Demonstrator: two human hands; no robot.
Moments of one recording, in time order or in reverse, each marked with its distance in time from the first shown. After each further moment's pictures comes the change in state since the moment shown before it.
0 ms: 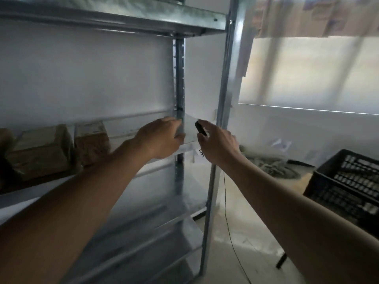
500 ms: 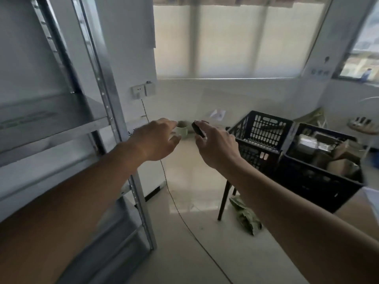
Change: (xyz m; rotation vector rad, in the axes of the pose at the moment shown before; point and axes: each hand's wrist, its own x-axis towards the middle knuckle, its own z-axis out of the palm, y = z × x) left_hand 0.031 0.292 0.105 -0.102 -0.182 0.292; right_hand -0.125 0.256 -0.147 -0.152 0.036 0.317
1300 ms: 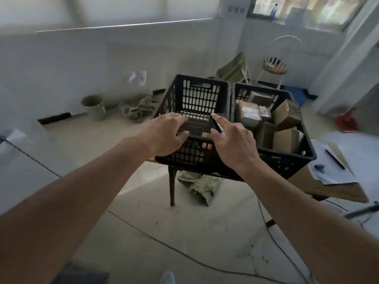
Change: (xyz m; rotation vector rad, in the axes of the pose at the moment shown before) left_hand 0.356 0.150 0.219 -0.183 -0.301 0.464; right_hand 0.164 0.313 0.020 -0.163 0.104 0.566
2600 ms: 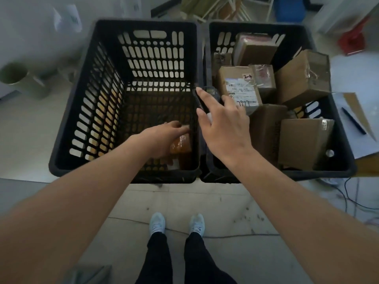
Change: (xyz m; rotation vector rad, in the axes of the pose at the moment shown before) left_hand 0.303 -0.029 0.216 0.197 -0.639 0.149; right_hand 0.220 0.131 0.097 -0.083 -0.093 0.176
